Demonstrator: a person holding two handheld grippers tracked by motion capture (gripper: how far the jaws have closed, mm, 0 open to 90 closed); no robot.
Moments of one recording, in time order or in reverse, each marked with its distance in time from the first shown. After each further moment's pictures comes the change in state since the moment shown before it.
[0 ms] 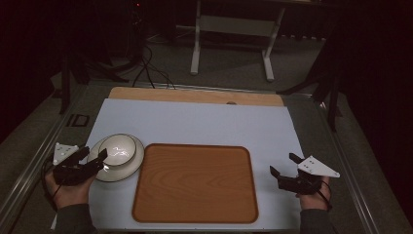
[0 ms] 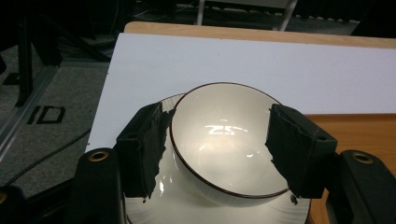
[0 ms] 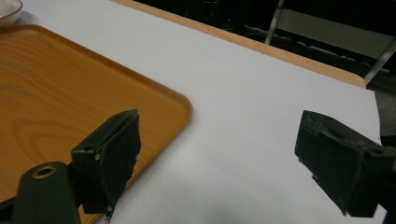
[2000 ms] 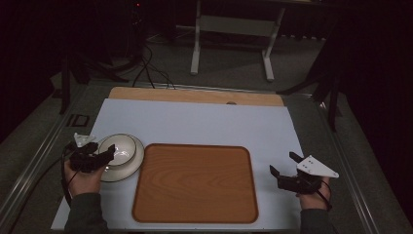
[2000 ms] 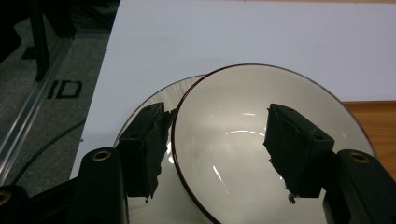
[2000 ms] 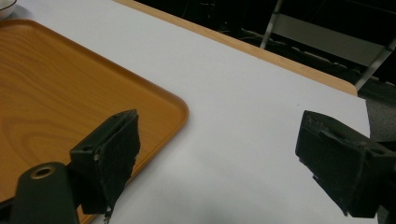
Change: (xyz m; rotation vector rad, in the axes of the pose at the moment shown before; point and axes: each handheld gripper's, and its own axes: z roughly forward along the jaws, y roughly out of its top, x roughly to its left) left arm -0.003 0.006 0.053 0.158 0.087 0.024; right arm 0.002 0.003 0.000 -0.005 -0.018 -0.034
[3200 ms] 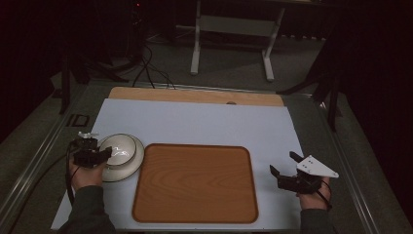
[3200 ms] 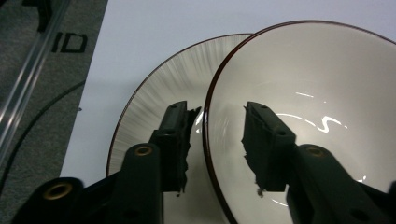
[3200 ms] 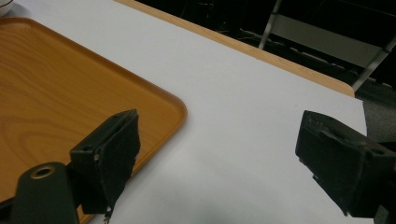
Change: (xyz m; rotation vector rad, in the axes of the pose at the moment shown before) left arm 0.011 0.001 0.033 0.177 0.049 -0.059; right arm 0.000 0.001 0.000 0.003 -0.007 -0.006
